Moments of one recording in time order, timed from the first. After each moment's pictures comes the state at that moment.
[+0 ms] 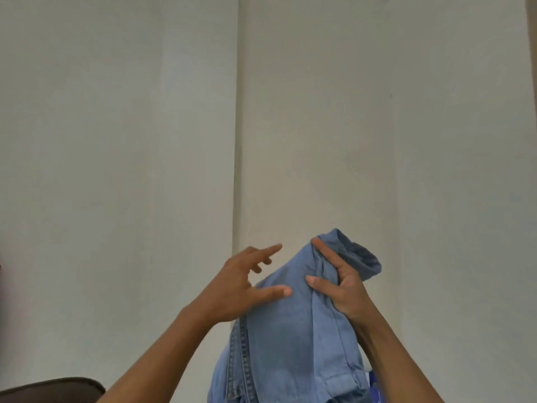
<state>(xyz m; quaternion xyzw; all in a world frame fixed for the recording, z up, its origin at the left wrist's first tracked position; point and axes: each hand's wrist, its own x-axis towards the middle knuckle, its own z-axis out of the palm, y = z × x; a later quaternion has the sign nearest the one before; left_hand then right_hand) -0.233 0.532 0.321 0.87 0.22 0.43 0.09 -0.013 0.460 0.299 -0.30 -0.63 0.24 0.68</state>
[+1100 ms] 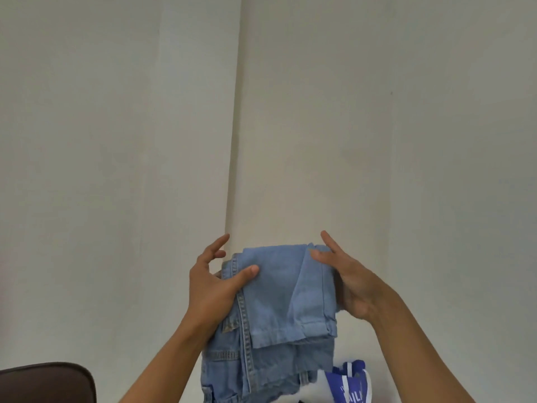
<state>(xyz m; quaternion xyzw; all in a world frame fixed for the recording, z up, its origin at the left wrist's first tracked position) -0.232 0.543 0.278 0.60 0.22 0.68 0.36 -0.007 0.457 0.325 -0.40 -0.57 0.42 0.58</state>
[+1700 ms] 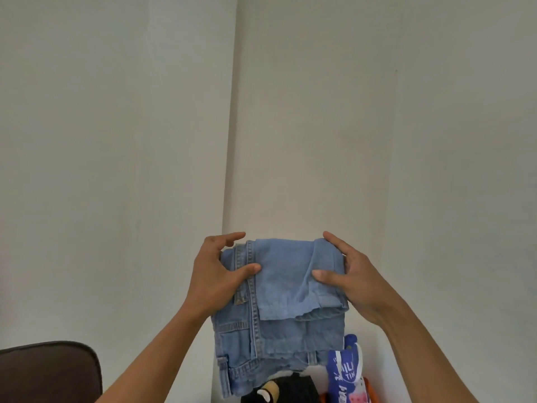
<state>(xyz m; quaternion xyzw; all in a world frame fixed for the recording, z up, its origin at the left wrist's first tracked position) -0.250 0.574 0.266 0.71 0.27 0.62 0.21 0.001 0.462 0.289 -0.47 -0.60 0.28 0.59</state>
